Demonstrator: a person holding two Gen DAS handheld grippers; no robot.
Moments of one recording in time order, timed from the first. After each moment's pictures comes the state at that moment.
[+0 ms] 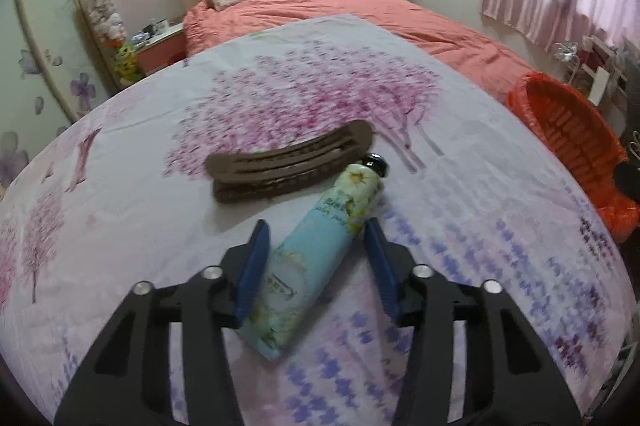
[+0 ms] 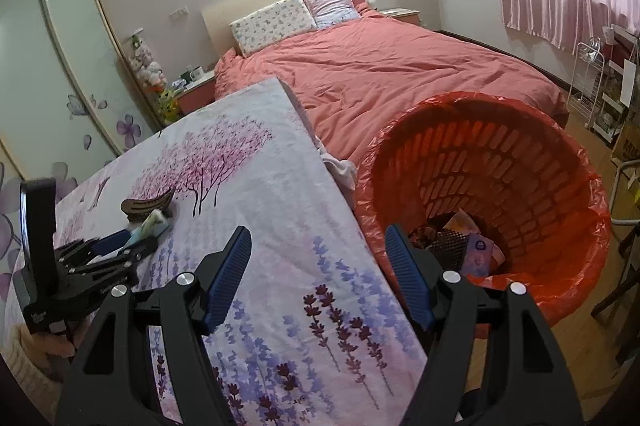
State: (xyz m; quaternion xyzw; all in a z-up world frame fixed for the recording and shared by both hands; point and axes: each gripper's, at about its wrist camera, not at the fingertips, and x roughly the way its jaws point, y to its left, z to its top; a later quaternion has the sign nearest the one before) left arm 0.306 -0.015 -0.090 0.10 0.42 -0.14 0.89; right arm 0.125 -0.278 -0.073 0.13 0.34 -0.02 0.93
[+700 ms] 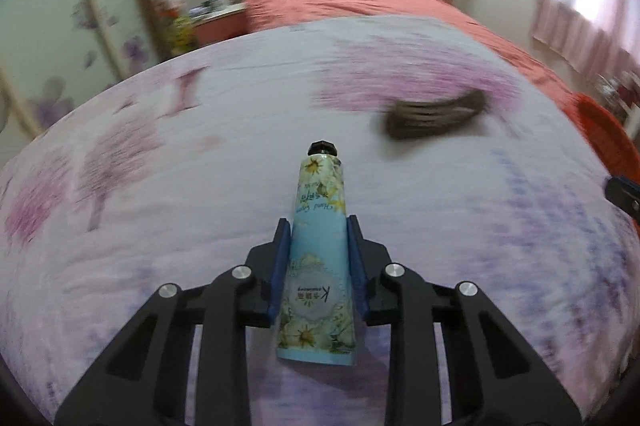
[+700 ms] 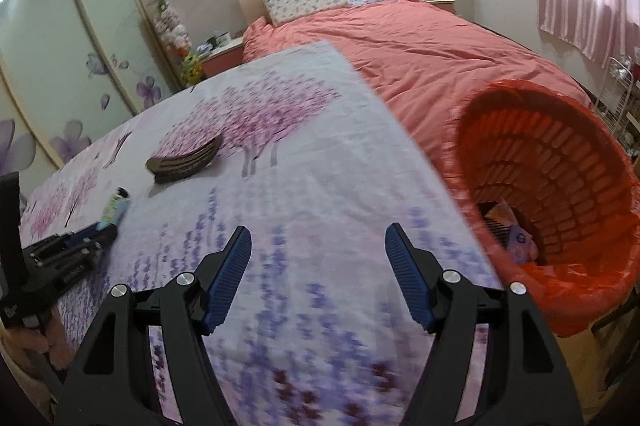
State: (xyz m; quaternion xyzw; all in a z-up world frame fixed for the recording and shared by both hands) left arm 0.277 0.095 -0.088 0.06 0.43 -0.03 0.90; right arm 0.147 -0.209 -0.091 0.10 0.38 0.03 0.92
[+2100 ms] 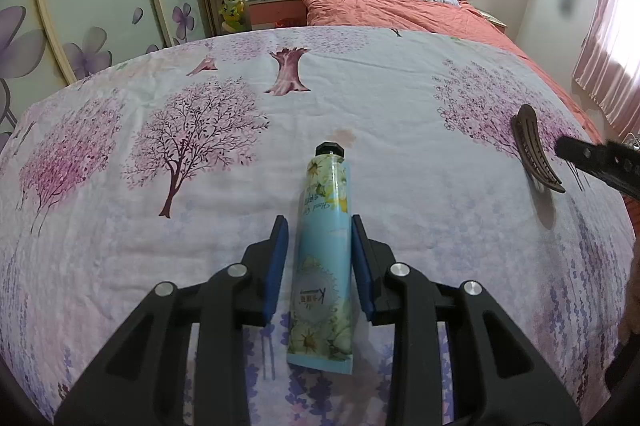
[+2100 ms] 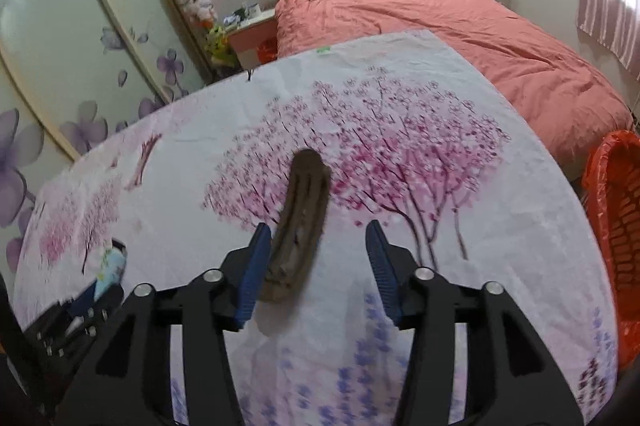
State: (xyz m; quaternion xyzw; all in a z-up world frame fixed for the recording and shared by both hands) left arm 0.290 0.168 -0.086 -0.01 0.44 0.03 0.90; right arm 0.247 -0.104 -0.083 0.10 0.41 0.07 0.90
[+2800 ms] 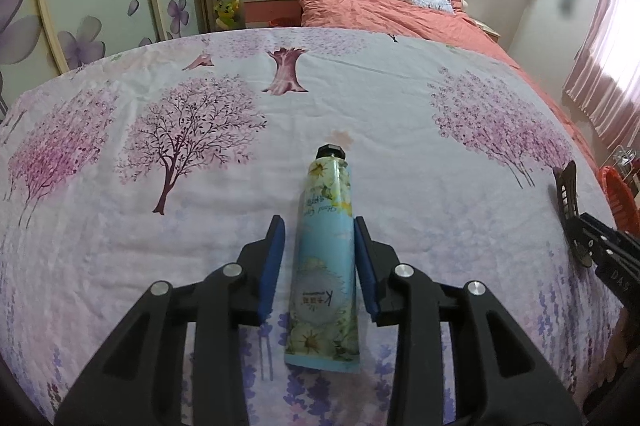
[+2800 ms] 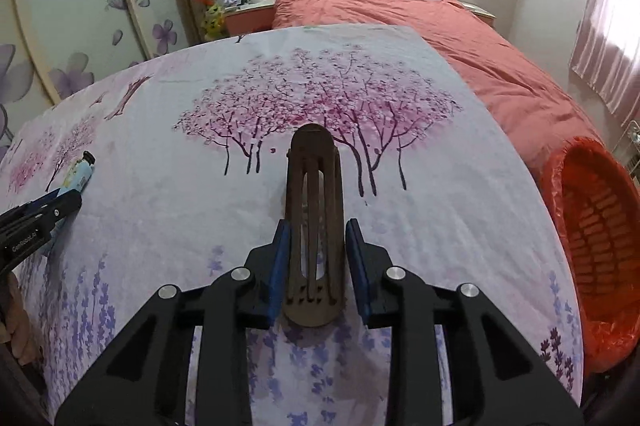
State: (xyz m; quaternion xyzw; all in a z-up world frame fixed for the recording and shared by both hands) left arm 0.287 0.178 -0.086 -0.04 0.43 0.01 0.90; right arm 0.197 -0.124 -0.100 0.00 0.42 0.05 0.91
